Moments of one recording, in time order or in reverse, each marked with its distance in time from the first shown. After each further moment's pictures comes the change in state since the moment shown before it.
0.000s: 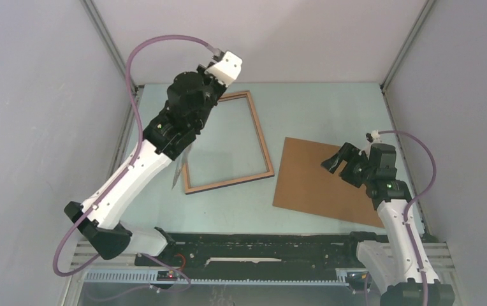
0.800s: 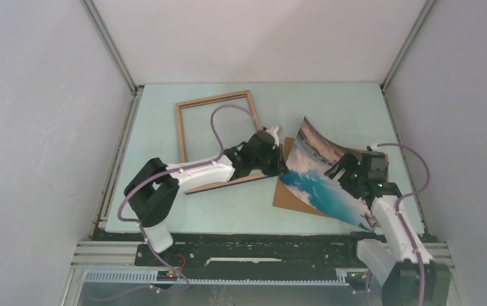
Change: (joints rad) left arm -0.217 0.393 -0.564 0.364 0.649 -1.339; right arm 0.000 0.152 -0.164 0.100 0.195 0.138
